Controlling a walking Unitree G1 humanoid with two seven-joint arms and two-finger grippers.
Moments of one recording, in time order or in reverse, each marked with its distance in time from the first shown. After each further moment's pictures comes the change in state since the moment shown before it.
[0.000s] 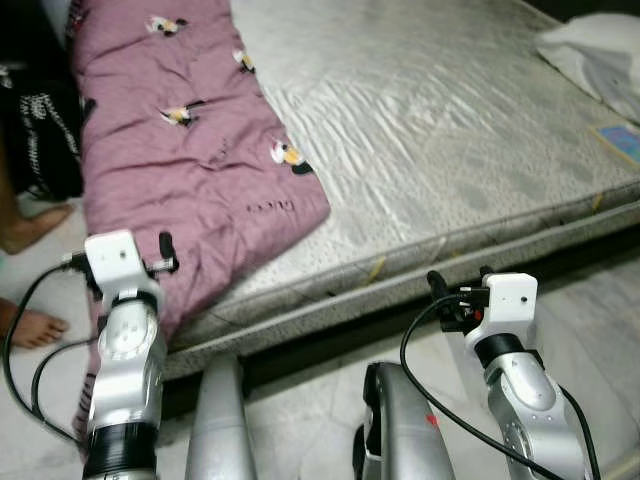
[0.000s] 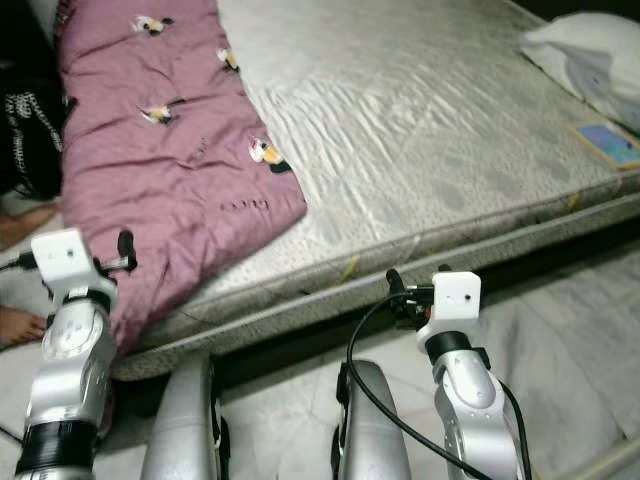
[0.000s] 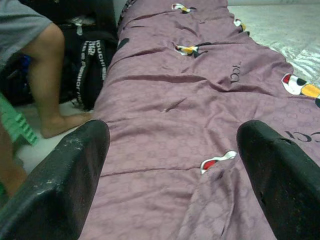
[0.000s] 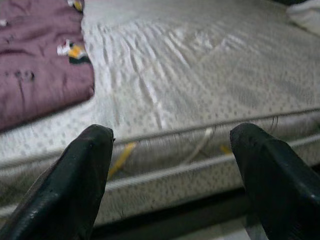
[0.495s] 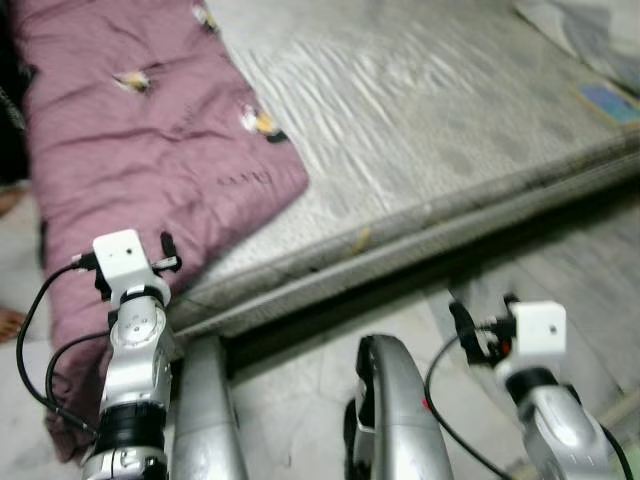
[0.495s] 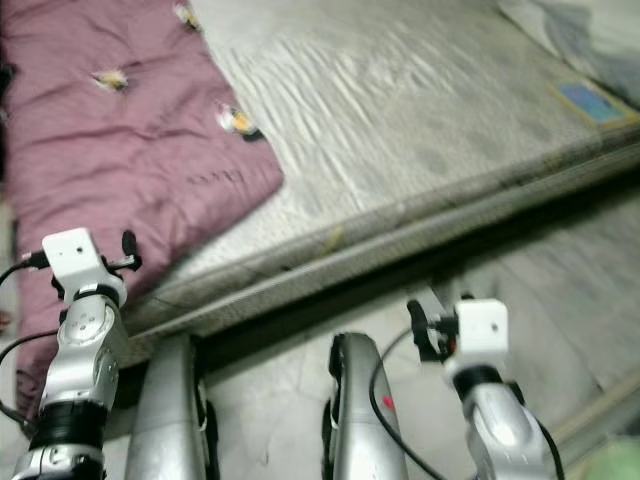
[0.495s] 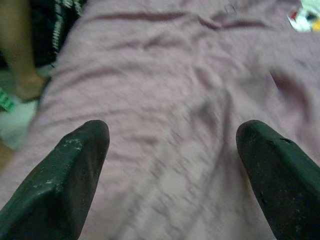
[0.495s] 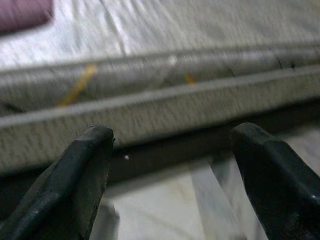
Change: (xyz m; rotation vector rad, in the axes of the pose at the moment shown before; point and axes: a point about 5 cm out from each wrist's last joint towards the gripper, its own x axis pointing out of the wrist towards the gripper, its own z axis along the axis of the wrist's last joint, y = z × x) left arm 0.011 -0.005 -0.018 -0.012 0.066 0.048; right arm -0.044 -0.023 -0.009 -0.049 0.114 -0.018
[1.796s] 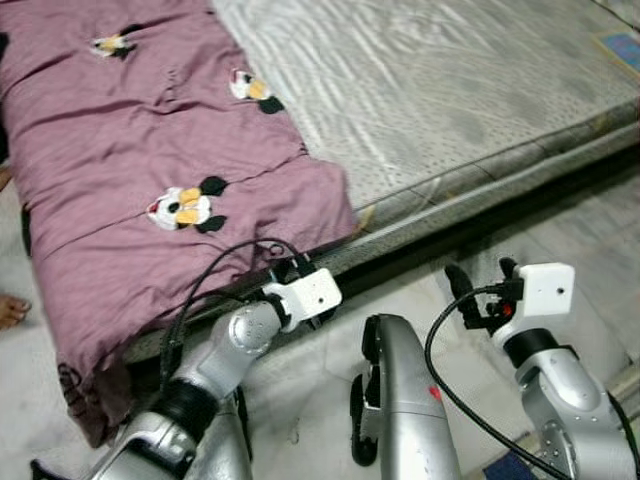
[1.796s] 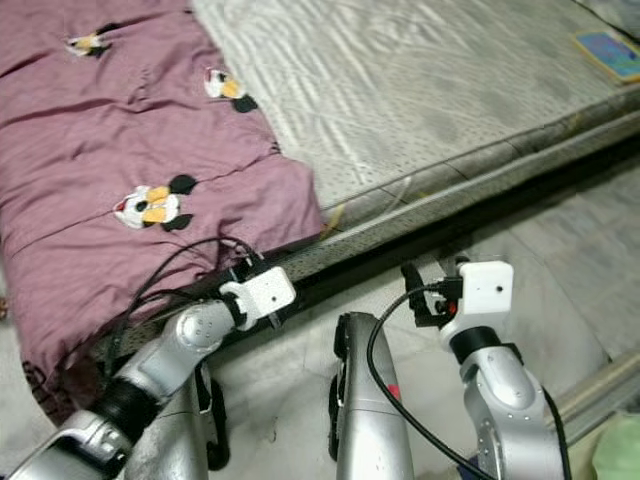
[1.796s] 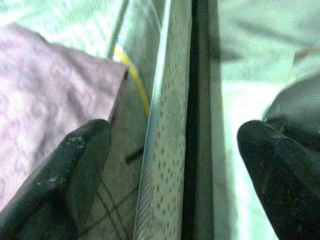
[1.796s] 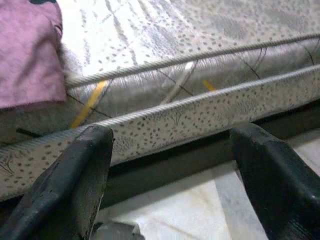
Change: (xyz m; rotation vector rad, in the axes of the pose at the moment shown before) left arm -0.066 -0.144 -0.017 0.760 -0.270 -1.149; right arm 0.027 0.005 0.041 0.061 -0.107 0.058
